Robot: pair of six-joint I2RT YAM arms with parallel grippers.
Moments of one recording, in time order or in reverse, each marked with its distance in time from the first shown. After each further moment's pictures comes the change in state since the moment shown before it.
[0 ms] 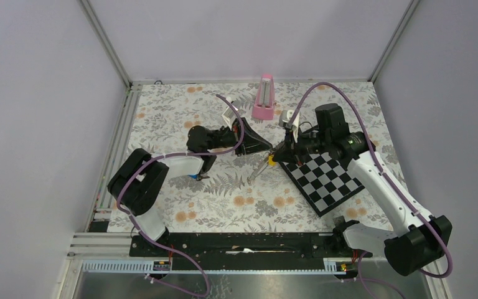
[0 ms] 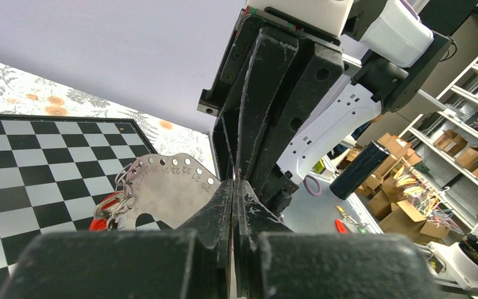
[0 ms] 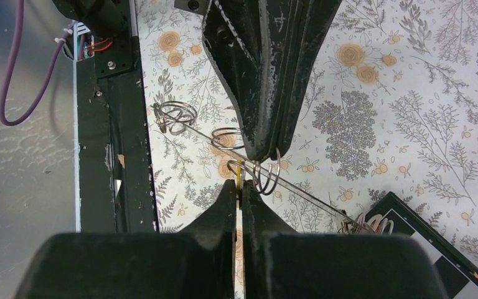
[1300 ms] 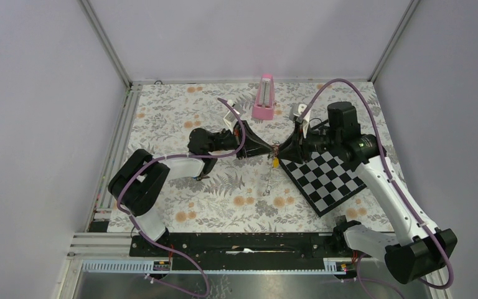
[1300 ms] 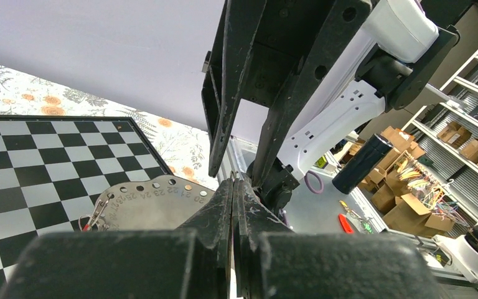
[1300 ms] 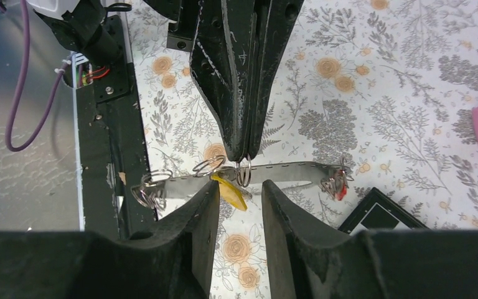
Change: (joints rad) left arm -0.019 -0.002 -0.024 0.015 -0.006 0.026; right arm -0.070 -0.071 0.004 0.030 -0.018 0.077
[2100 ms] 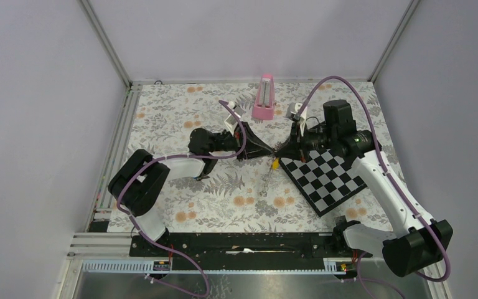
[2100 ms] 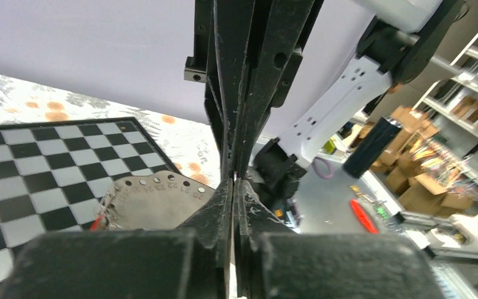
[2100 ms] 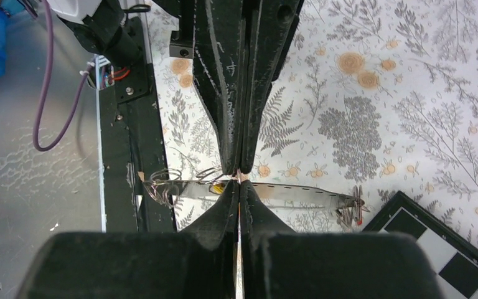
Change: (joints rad) left arm 0.000 0.000 0.000 0.008 0.033 0.045; right arm -0.001 0.060 0.005 0.008 -0.071 0.037
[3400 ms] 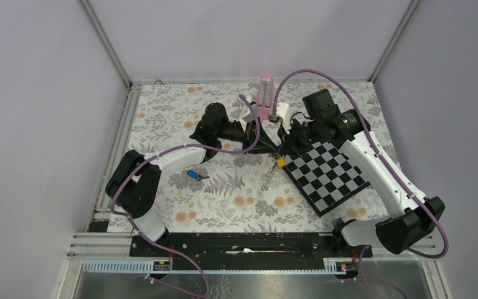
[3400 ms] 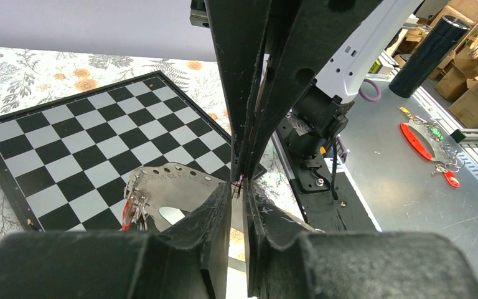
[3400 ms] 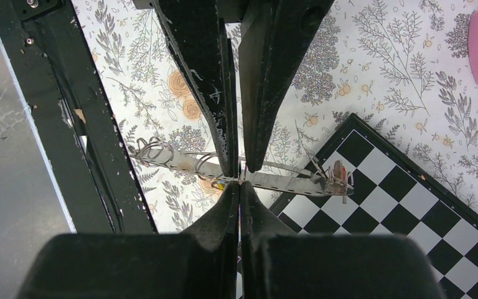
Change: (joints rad) left arm -0.005 -0.028 0.249 -0.742 0.172 0.620; right arm 0.148 0.185 0.315 -0.414 0.422 -0.186
